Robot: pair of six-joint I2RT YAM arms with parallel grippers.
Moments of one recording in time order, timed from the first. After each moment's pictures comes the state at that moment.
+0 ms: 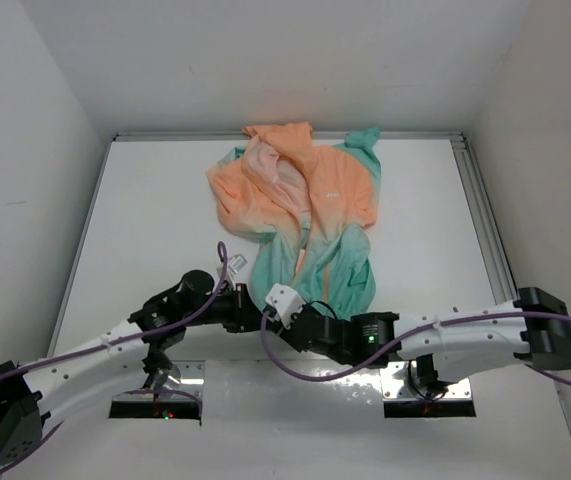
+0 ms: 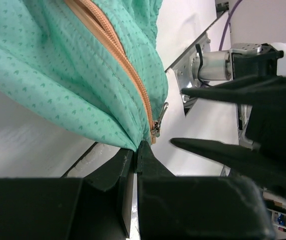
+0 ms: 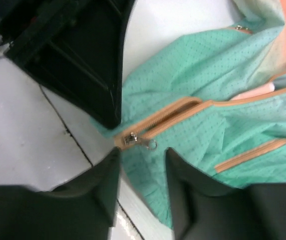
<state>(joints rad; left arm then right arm) -0.80 0.73 0.28 -0.06 0.40 -0.88 1.49 1.23 0.71 -0.17 0.54 0.17</state>
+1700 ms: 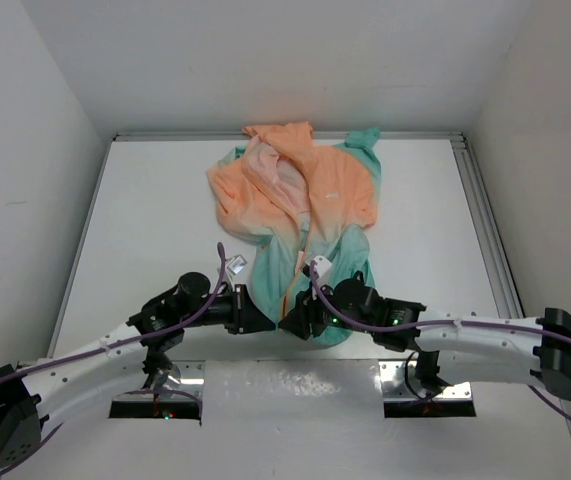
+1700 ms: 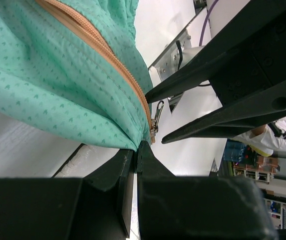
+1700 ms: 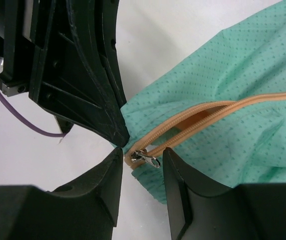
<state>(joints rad) -0.80 0.70 0.25 0.03 0.46 -0.91 1.17 1.03 0.43 0.19 -0.01 0.53</state>
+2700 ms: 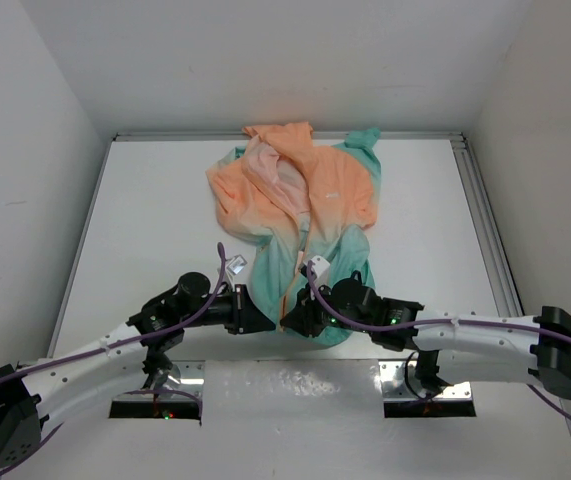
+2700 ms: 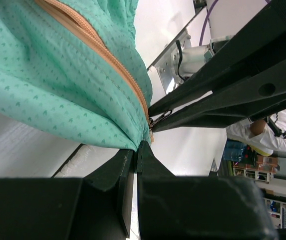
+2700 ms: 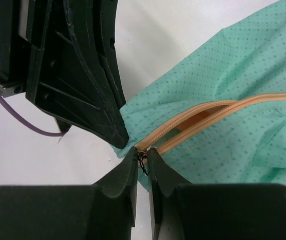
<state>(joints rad) -0.80 0.70 0.25 0.03 0.46 -0.91 1.17 1.05 0.44 0.19 -0.01 0.53</state>
